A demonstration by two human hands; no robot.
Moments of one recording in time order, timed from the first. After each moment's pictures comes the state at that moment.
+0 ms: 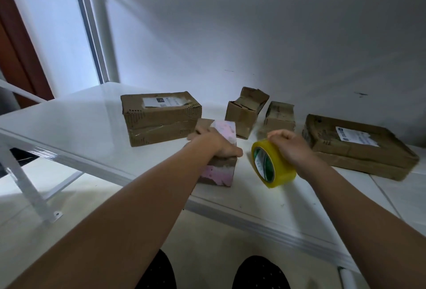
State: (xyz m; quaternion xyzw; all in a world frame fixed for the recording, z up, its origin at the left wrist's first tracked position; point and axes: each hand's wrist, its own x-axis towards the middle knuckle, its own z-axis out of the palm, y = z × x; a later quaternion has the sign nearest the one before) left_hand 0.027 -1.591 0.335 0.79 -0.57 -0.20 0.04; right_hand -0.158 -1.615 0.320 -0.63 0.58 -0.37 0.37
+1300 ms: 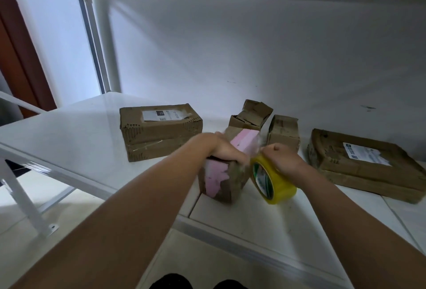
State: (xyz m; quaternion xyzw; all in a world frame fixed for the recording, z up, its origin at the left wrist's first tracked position) left_hand 0.044 -1.637 0.351 0.70 -0.65 -0.29 0.02; right_hand -0.137 -1.640 0.330 -0.68 0.60 -0.23 0.34
